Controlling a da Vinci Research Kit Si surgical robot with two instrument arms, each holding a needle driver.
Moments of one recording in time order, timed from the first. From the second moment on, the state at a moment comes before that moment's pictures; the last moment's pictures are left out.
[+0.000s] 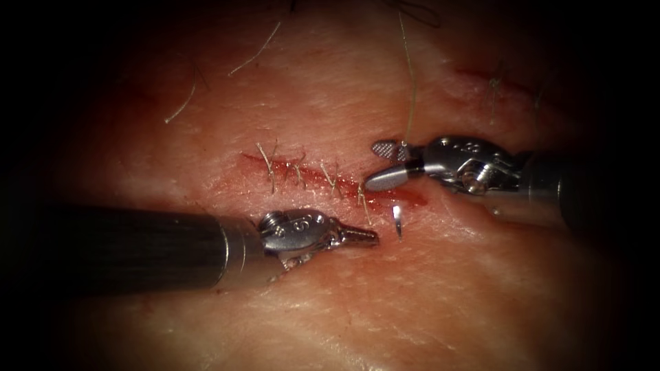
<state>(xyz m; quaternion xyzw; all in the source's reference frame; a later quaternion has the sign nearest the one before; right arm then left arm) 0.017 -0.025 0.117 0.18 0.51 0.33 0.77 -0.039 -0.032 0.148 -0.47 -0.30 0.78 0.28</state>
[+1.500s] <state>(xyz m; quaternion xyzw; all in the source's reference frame) 0.016 -0.025 0.116 0.41 0.39 0.38 0.73 -0.040 -0.033 0.148 -0.46 -0.30 0.78 0.28</state>
